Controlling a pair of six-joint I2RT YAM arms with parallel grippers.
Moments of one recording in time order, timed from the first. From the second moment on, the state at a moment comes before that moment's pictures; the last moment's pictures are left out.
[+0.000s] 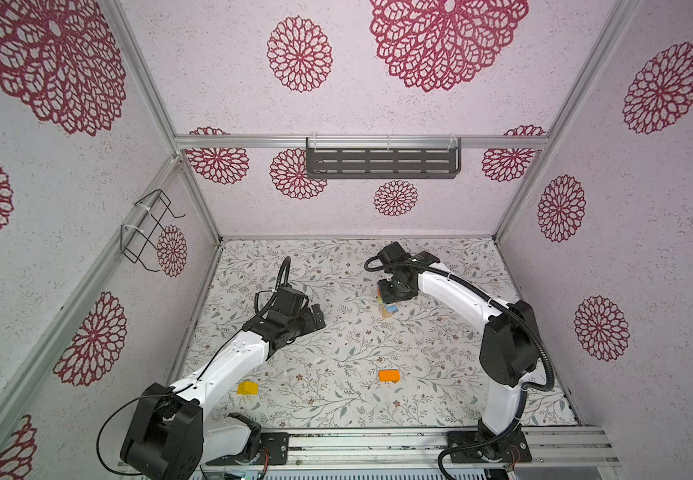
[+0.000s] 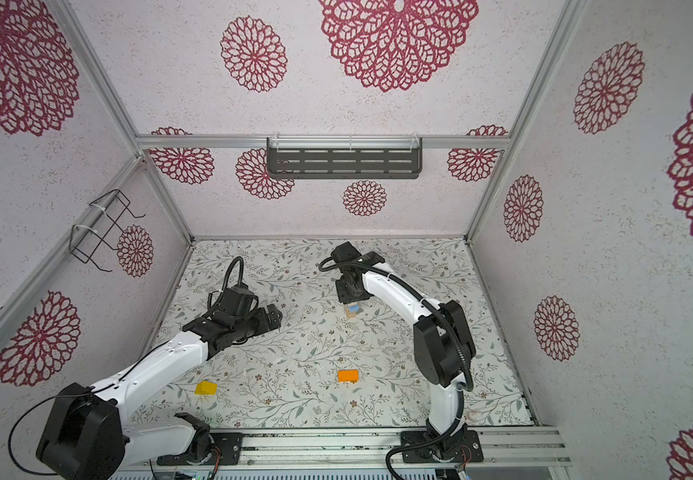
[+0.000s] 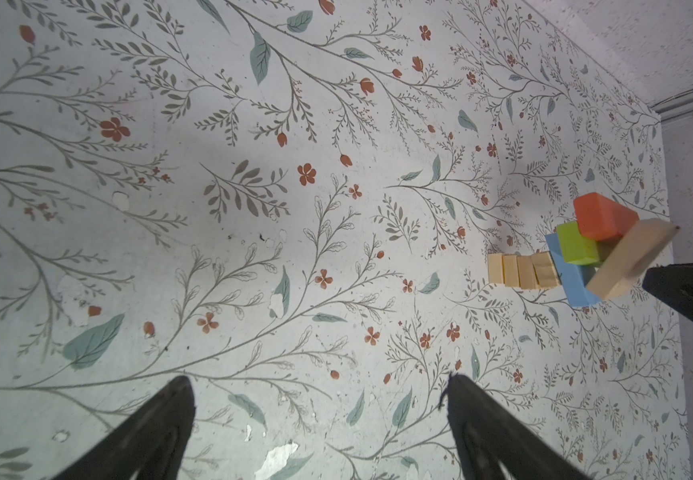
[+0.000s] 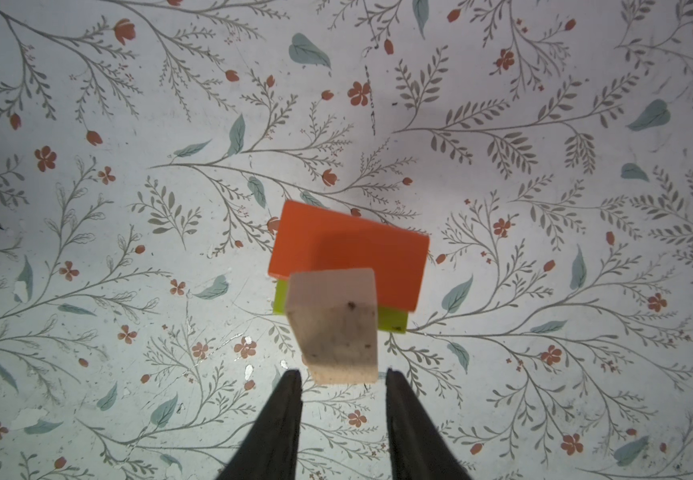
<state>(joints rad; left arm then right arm) -0.43 1.27 0.78 -0.38 -0.04 -0.70 0.61 1.89 1.65 -0.96 0.13 0.33</state>
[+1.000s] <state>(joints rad) -0.43 1.27 0.78 -0.38 -0.03 -0.70 0.61 1.88 1.62 -0.96 0.15 0.31</state>
